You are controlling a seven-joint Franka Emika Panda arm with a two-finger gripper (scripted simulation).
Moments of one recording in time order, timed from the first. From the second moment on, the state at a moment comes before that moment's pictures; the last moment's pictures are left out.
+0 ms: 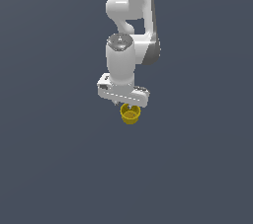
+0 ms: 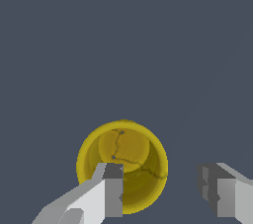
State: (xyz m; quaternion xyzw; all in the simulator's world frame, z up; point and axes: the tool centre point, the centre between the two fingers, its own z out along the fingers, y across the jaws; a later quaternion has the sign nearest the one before) arm -0.020 -0.014 0.148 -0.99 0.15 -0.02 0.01
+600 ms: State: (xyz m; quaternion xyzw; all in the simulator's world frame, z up) arm -0.052 -0.014 0.116 -0.95 0.31 -0.03 0.02
